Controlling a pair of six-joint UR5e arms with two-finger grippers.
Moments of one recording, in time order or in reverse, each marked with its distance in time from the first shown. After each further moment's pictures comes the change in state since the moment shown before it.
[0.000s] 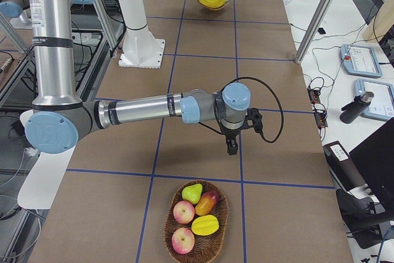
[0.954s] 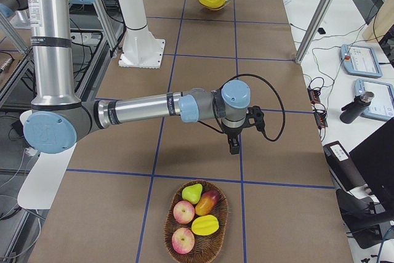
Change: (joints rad) left arm -0.006 0.006 0.001 -0.004 0.012 0.000; right arm 0.026 0.002 0.012 0.006 -0.001 0.000
